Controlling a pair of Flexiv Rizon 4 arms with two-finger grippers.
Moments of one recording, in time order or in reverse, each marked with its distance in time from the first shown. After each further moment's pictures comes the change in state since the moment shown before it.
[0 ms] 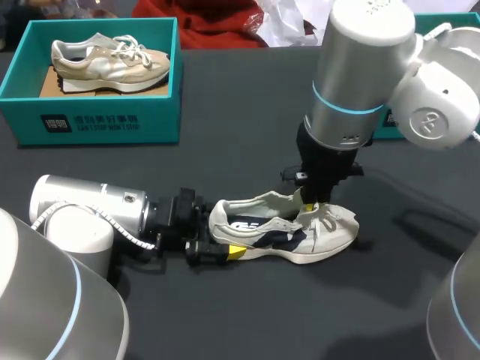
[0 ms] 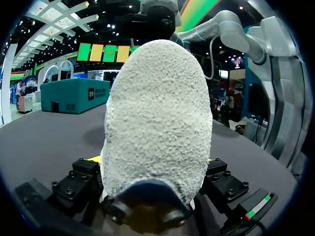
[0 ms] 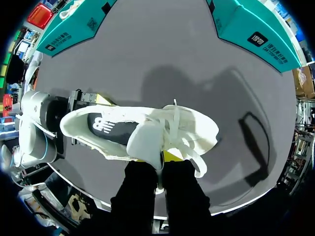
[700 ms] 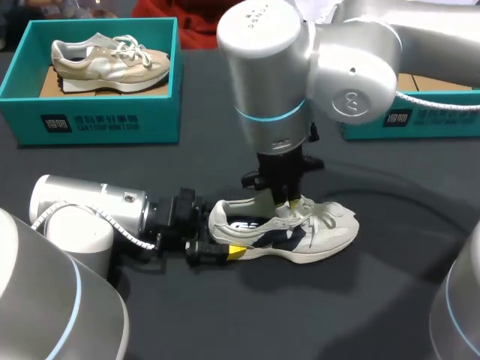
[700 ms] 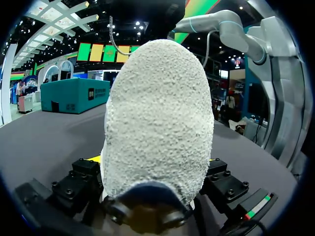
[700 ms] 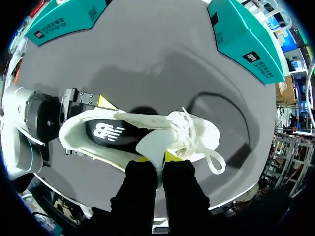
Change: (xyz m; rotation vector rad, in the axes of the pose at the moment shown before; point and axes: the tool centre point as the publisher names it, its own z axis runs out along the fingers) left arm 0.000 0.000 0.000 0.000 0.000 0.000; right arm 0.043 0.011 0.003 -0.007 -0.231 -0.045
